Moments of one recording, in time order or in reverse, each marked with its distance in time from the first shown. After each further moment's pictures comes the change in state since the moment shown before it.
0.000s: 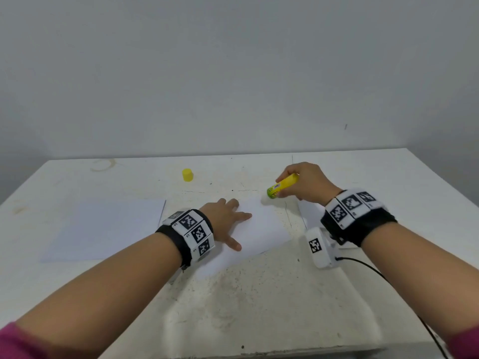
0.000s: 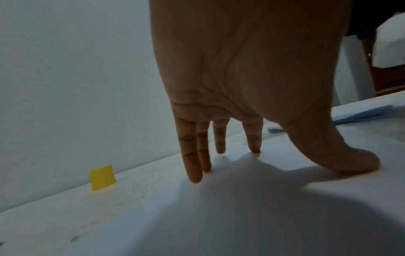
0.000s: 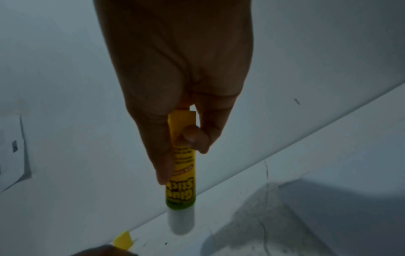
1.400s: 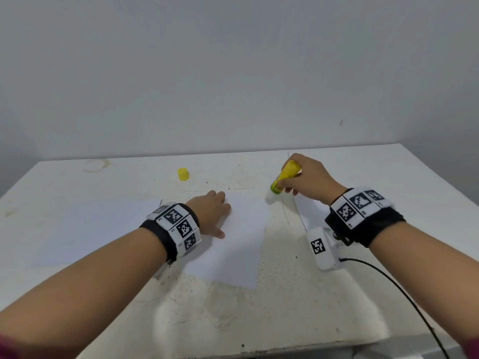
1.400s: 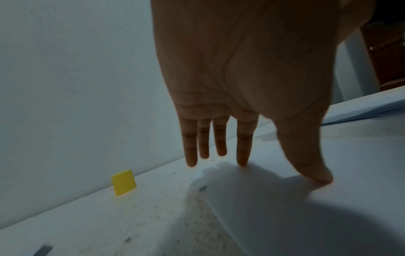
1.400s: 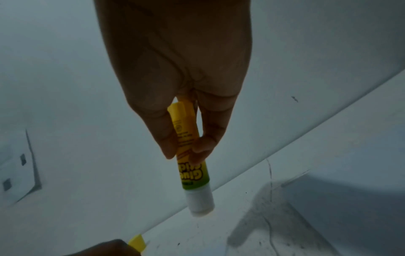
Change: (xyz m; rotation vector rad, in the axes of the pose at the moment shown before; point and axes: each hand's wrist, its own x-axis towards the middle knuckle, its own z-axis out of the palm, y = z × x) left_hand -0.007 -0.018 -0.004 0.053 0.029 -0.039; right_hand -0.013 -0.004 -0.006 0.181 0.066 0.018
